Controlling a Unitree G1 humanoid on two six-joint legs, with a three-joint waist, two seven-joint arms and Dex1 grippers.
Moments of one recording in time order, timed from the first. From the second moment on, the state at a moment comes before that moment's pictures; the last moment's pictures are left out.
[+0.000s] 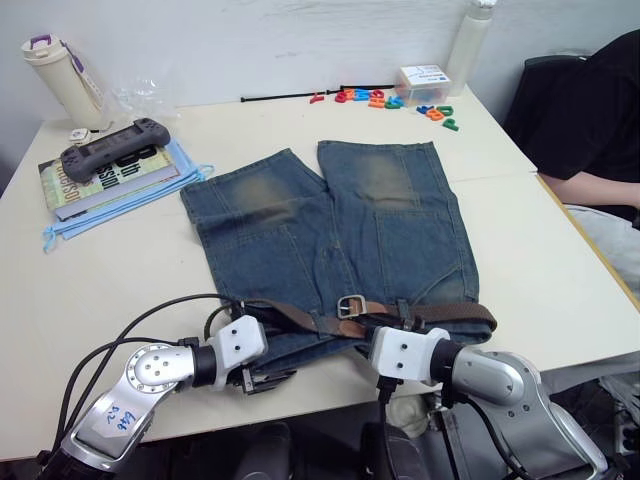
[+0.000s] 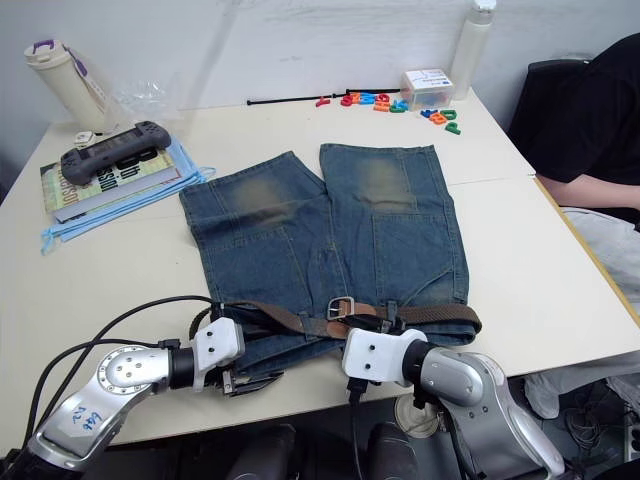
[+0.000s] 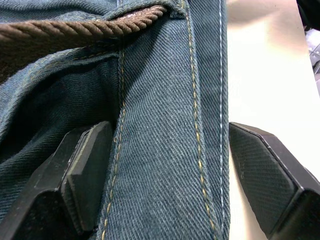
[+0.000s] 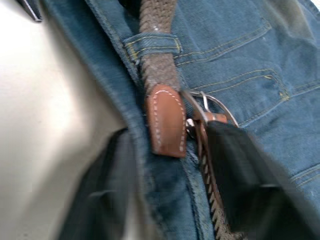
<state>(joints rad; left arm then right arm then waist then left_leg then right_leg) 0.06 0.76 -0.19 -0.41 -0.23 0.31 -0.74 0.00 -0.64 0.34 -0.74 -0.30 0.44 0.75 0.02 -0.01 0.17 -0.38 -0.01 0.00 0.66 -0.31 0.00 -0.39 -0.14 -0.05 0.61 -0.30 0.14</state>
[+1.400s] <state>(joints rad) 0.07 0.76 -0.18 -0.40 -0.23 0.32 -0.74 0.01 -0.67 0.34 -0.66 -0.41 0.21 0.70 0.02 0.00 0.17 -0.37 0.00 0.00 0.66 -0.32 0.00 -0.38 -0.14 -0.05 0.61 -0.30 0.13</state>
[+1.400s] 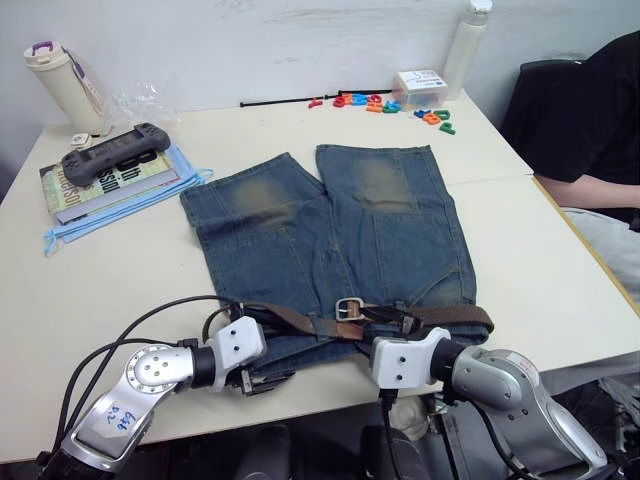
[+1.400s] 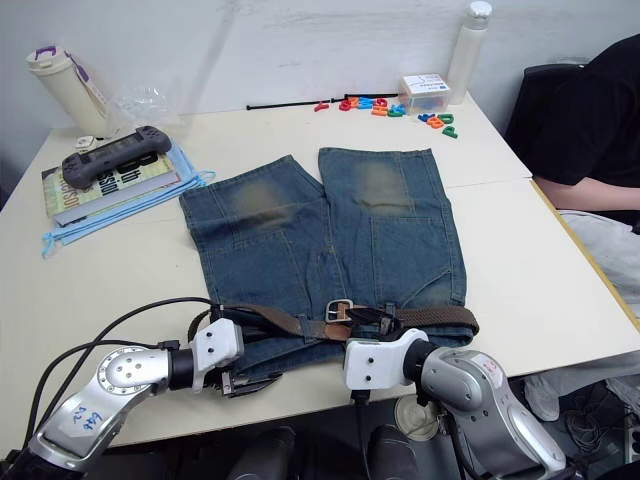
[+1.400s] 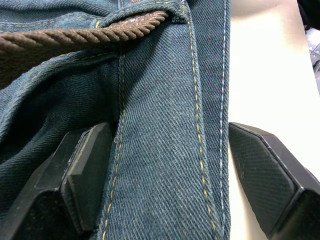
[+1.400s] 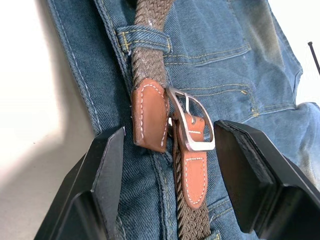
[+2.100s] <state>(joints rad) 0.06 0.76 -0.19 -0.41 -0.21 0.33 -0.75 0.05 -0.72 0.26 -0.76 -0.35 0.24 0.79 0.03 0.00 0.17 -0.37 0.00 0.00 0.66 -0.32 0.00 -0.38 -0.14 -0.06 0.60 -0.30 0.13</state>
